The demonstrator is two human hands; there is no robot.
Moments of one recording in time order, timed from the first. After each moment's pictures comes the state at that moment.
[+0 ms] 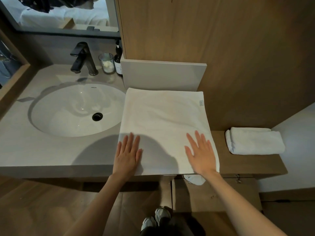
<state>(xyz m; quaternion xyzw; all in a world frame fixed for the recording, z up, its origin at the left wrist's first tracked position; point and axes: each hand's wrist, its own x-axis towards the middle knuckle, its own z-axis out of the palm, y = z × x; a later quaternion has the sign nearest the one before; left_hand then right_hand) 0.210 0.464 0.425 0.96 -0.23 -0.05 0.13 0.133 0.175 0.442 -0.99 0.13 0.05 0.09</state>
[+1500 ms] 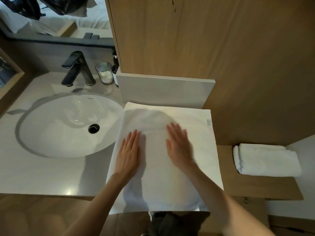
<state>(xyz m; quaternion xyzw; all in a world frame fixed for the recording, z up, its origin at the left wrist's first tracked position) 0.298 0.409 0.445 0.96 -0.18 0.00 0.19 0.286 0.200 0.444 -0.98 0.02 -0.10 0.18</state>
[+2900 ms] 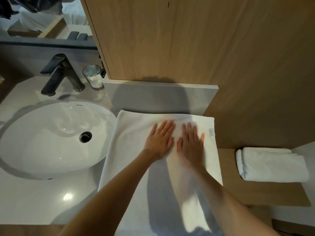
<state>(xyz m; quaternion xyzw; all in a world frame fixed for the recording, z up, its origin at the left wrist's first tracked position) 0.392 0.281 0.442 0.93 -0.34 -0.07 0.10 0.335 0.144 0.414 -0.98 0.16 -0.08 0.10</state>
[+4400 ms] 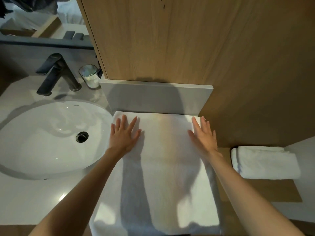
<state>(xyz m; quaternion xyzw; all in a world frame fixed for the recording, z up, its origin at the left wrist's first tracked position) 0.418 0.373 0.454 0.98 -0.14 -0.09 0.10 0.333 0.078 0.462 -0.96 0.17 0.08 0.21</state>
